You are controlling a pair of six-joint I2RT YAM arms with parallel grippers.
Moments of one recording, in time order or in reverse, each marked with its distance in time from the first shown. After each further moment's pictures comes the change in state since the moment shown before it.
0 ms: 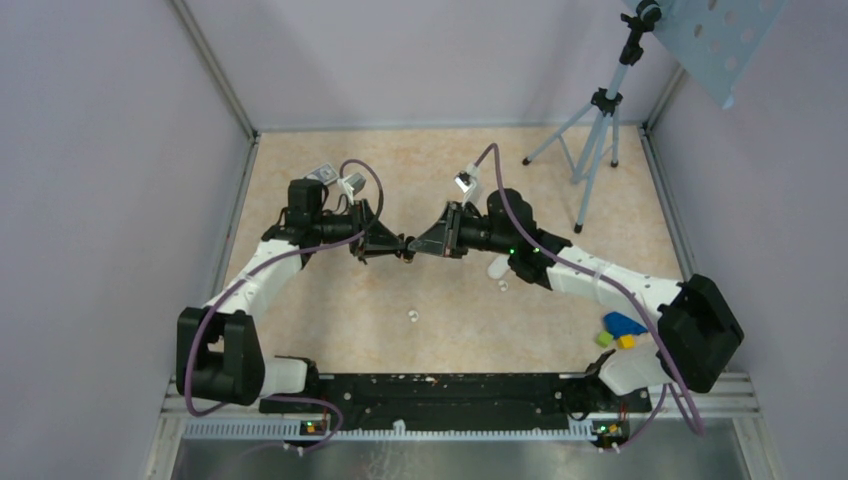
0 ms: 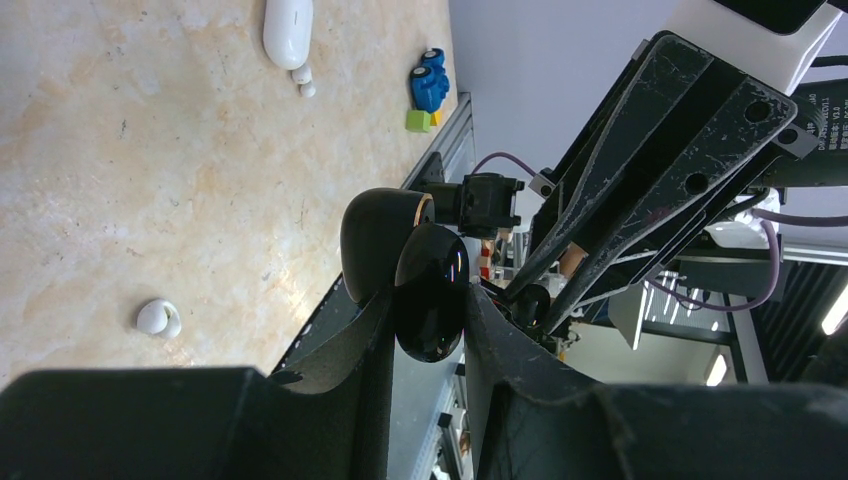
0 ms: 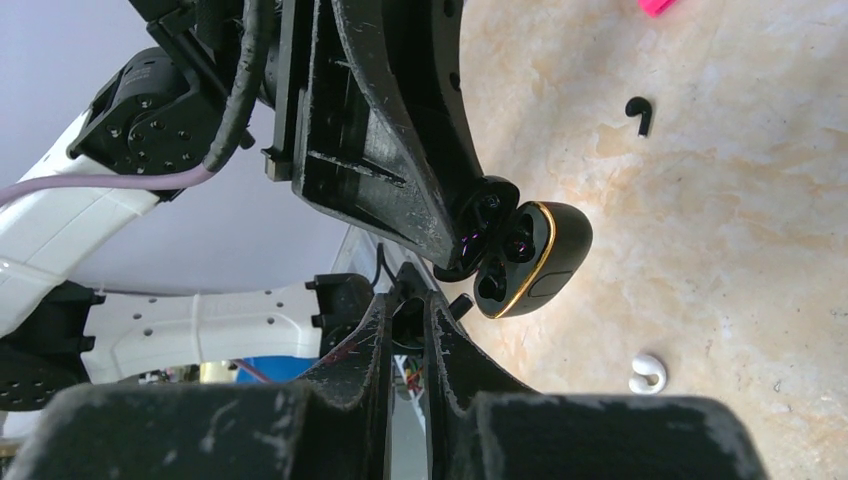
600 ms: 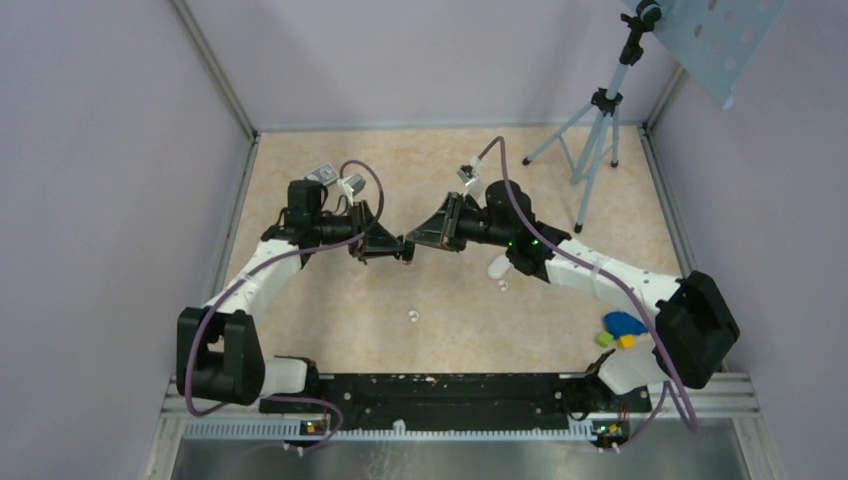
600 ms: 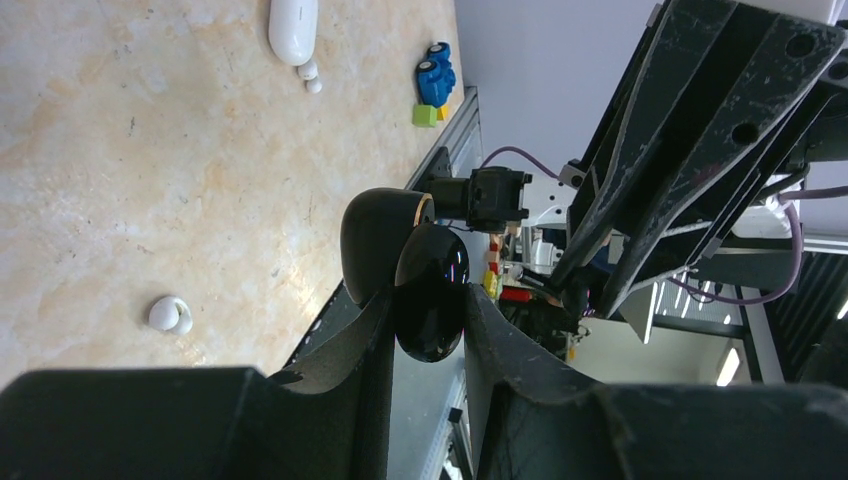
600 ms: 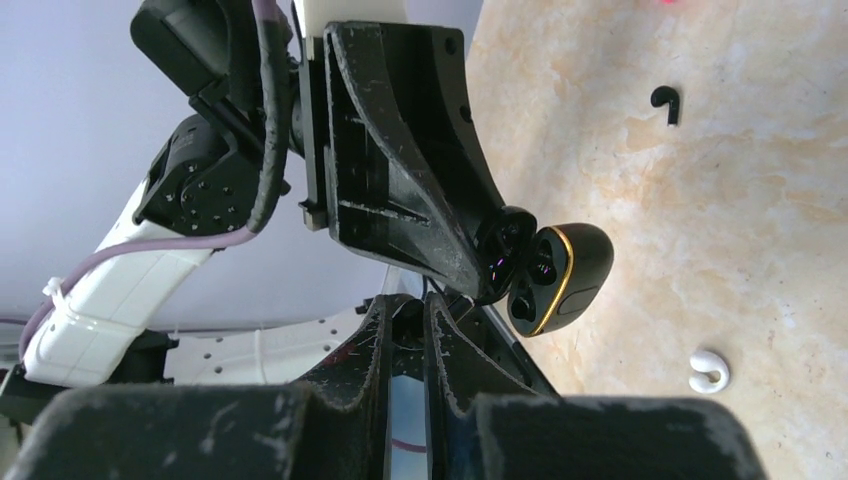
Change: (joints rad) left arm 0.005 0.000 0.000 -0.016 0.005 0.039; right arm -0.017 0.026 0.059 -0.047 0.008 0.158
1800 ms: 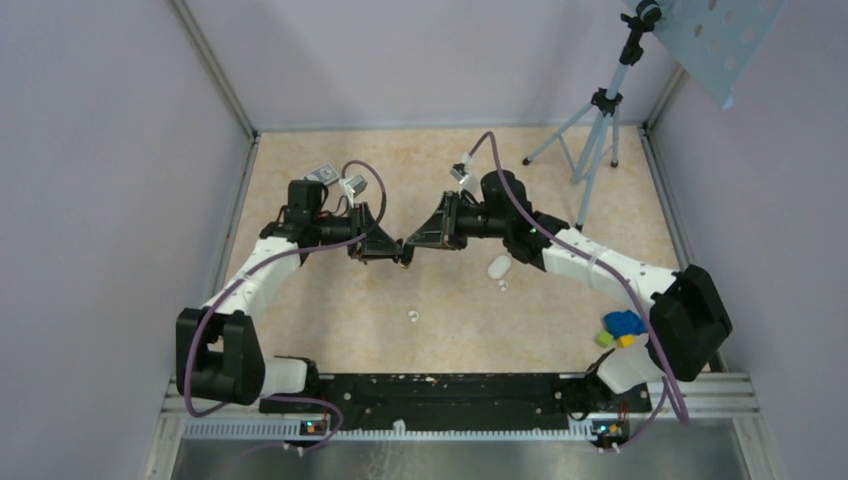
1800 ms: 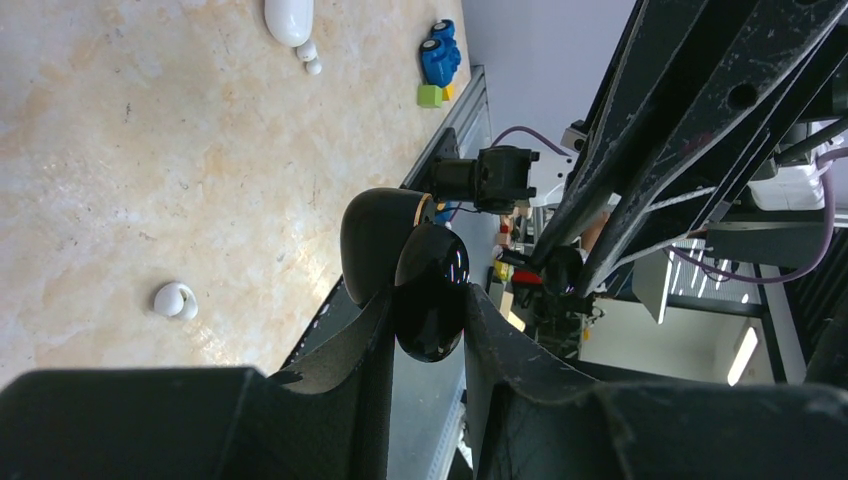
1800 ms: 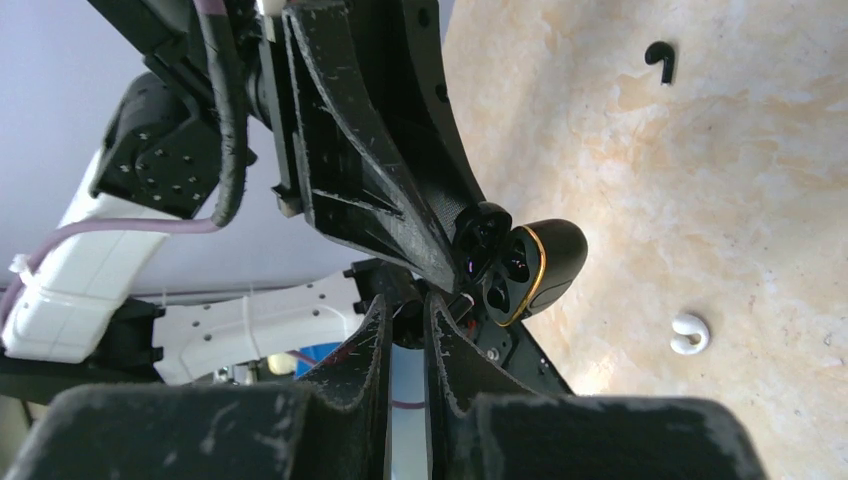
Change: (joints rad) left arm 0.001 0.001 0.032 -0.119 0.021 0.115; right arm -0.035 0.035 0.077 -0.128 -0.114 -0.042
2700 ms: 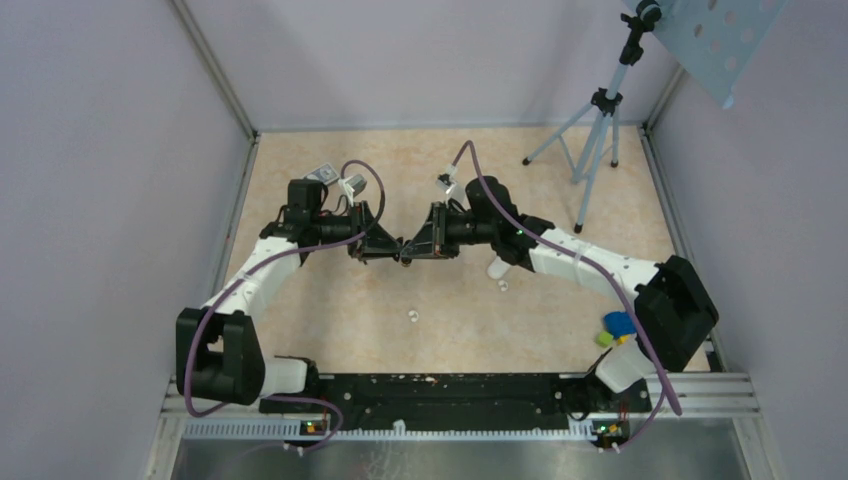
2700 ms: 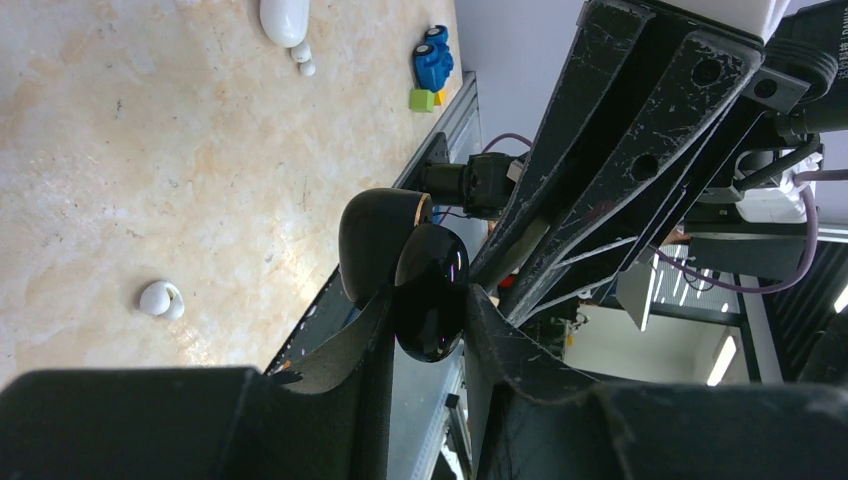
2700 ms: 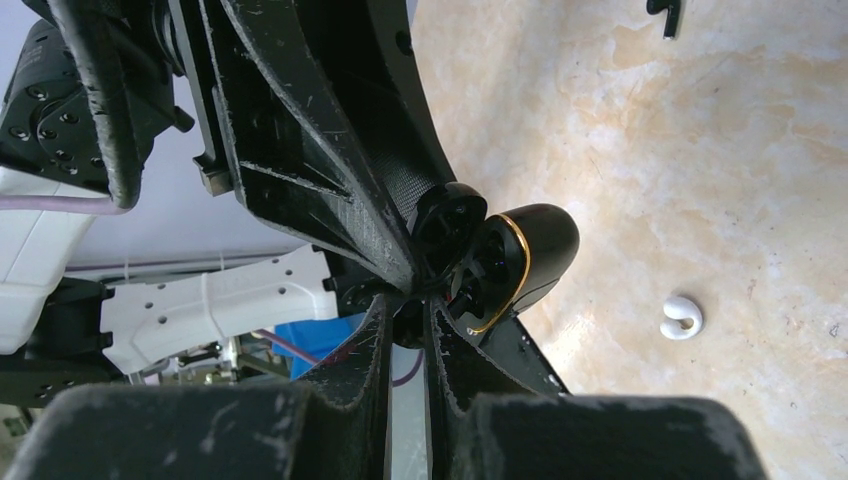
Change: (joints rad) left arm 0.000 0.000 0.000 0.019 -0.004 -0.056; right arm 0.046 0.073 0.027 -0.043 -0.023 -0.064
